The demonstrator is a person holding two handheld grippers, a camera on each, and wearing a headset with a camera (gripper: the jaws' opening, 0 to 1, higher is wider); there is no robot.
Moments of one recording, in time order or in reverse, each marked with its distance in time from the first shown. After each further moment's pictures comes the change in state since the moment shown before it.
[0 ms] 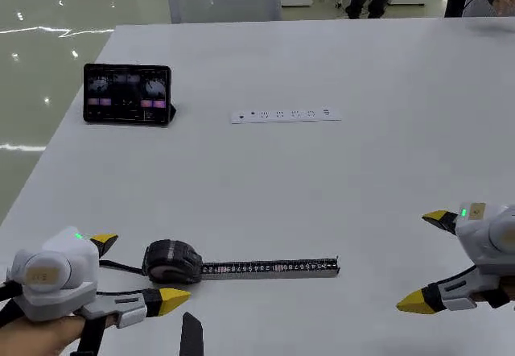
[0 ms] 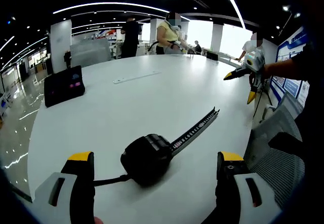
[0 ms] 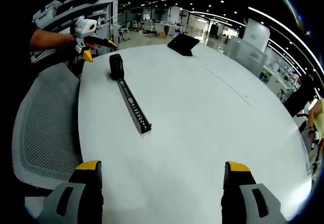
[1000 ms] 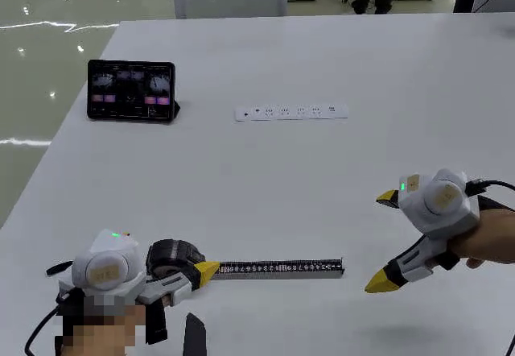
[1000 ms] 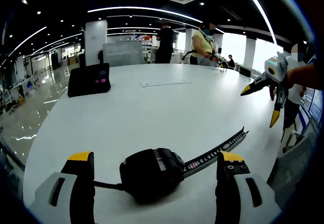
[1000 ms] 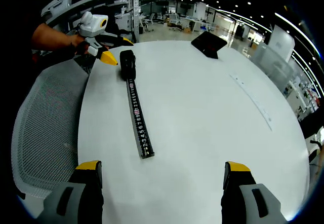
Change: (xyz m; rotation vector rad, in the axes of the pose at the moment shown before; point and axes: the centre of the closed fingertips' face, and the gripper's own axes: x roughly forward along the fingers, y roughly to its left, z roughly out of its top) left arm 0.033 0.017 -0.001 -0.165 -0.096 0.295; right arm 0.052 -0.002 0.042 -0.143 0.058 0.158
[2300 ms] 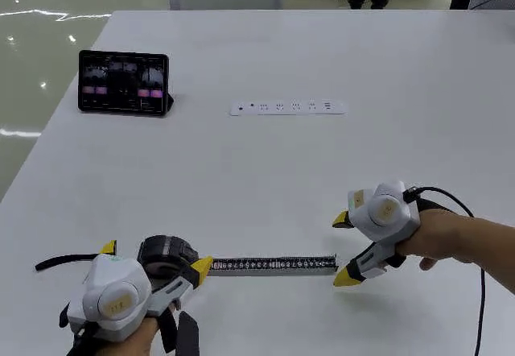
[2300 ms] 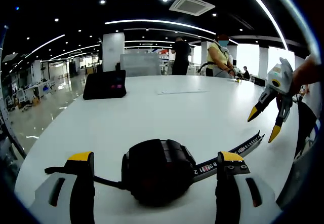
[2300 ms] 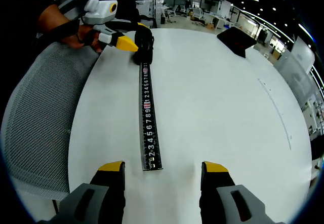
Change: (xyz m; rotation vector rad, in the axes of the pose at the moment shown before) left arm 0.007 0.010 -0.012 -0.029 -0.123 0.136; right arm 0.057 0.021 -0.002 -0.136 0.073 0.122
